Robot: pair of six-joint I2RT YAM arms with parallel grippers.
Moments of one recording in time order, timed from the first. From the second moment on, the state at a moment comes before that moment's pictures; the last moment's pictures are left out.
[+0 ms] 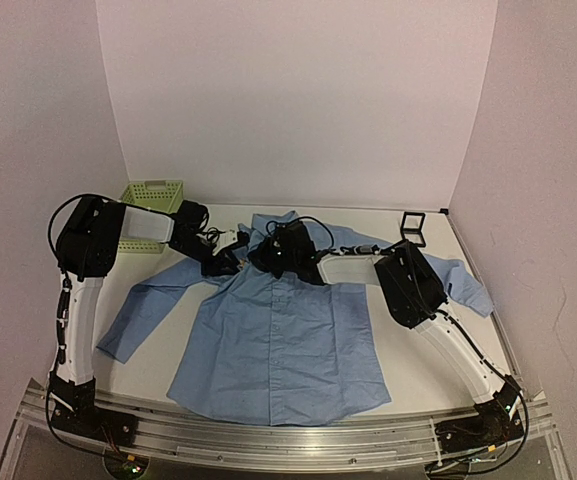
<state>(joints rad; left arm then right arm) -0.35 2.29 1.58 -0.28 0.64 0.93 0.73 2.77 2.16 0.20 -0.19 1.09</state>
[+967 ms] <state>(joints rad) -0.35 2.26 1.49 -0.17 0.65 0.93 0.79 2.76 2.20 0.09 0.06 0.86</state>
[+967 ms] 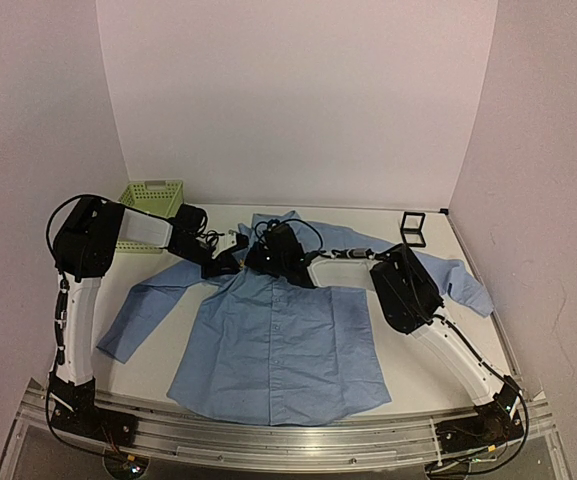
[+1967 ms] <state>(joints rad) -0.37 2.19 1.39 -0.24 0.67 0.96 0.82 2.83 2.36 -0.05 0.19 1.06</state>
